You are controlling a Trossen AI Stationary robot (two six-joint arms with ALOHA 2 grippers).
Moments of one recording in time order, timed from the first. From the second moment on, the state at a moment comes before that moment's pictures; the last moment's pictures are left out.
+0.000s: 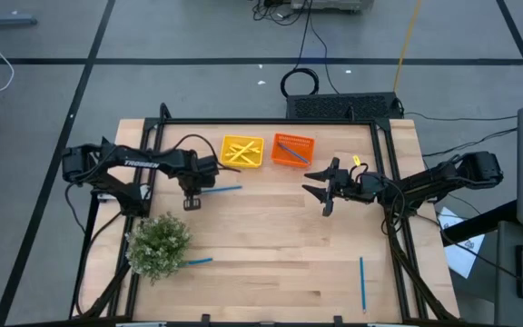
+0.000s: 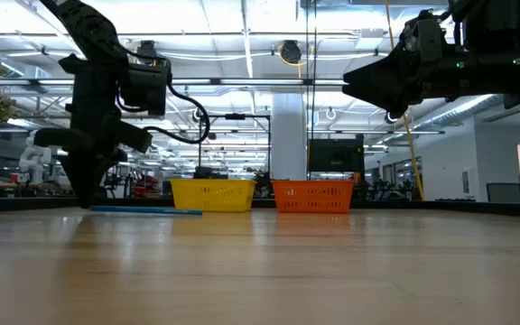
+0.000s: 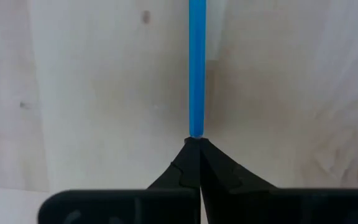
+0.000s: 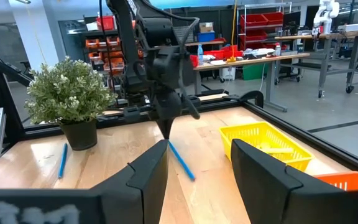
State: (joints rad) left arm 0.32 1.46 0.72 -0.81 0.03 0.18; right arm 0.01 1.18 0.16 1.04 0.21 0.09
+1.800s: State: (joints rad) left arm 0.16 0.96 0.26 0.67 0.09 0.03; right arm 0.01 1.19 0.16 1.07 0.21 0.10
